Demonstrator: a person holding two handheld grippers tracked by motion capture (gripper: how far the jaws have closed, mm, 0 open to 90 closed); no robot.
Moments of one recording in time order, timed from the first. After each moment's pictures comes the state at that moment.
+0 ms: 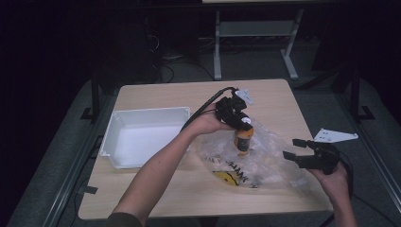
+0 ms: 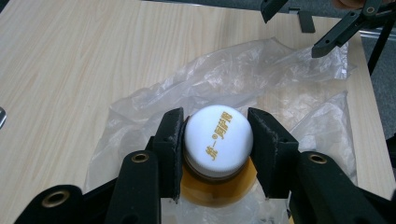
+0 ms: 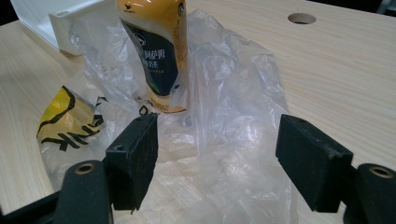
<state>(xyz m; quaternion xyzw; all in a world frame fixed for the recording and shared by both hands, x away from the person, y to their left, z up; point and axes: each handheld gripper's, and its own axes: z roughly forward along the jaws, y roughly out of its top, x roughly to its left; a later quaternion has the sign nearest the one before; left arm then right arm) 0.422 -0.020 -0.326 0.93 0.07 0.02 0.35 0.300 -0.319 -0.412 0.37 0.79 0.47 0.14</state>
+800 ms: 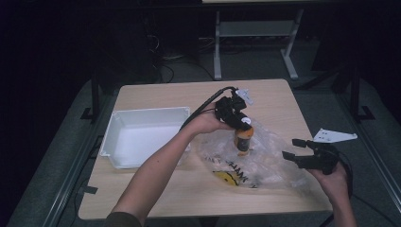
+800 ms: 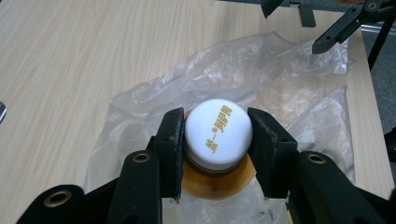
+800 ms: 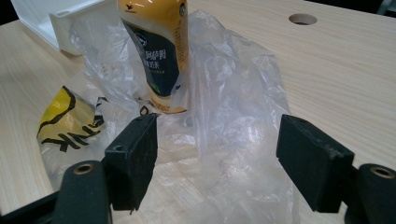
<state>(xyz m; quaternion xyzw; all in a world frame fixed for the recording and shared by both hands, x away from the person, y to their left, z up) 0.423 -0.020 -0.323 0.94 0.07 0.02 0.34 0.300 -0.317 -0.412 0.37 0.79 0.47 0.14</state>
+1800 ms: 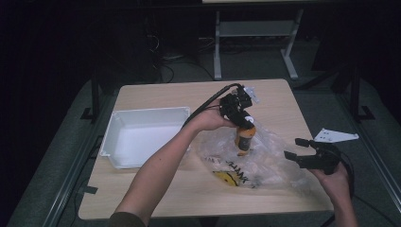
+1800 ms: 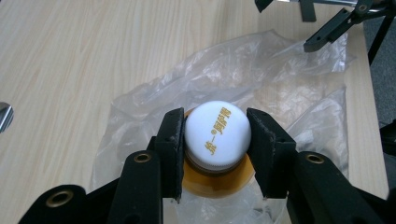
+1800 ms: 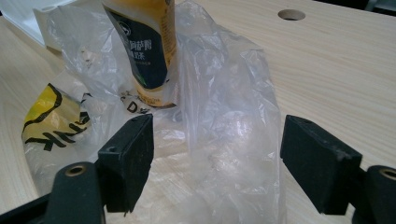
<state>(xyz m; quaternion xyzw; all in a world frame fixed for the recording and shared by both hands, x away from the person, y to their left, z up) 0.418 -0.034 -0.306 0.95 0.06 0.03 0.30 0.300 -0.322 -0.413 0.38 0.79 0.46 0.15</state>
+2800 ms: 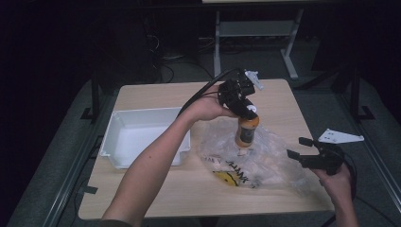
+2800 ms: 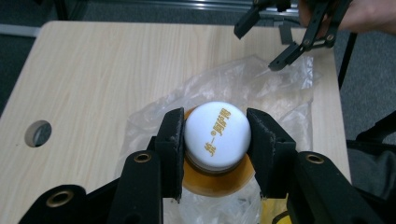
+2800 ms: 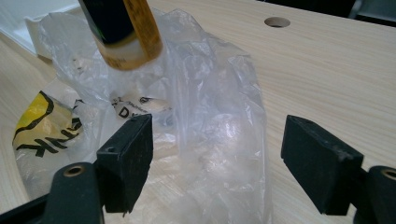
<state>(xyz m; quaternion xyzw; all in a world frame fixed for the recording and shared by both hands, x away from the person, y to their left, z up) 0.399 -0.023 -0.239 0.95 0.05 0.05 0.32 0.297 -0.328 -0.413 0.39 0.78 0.47 0.17</state>
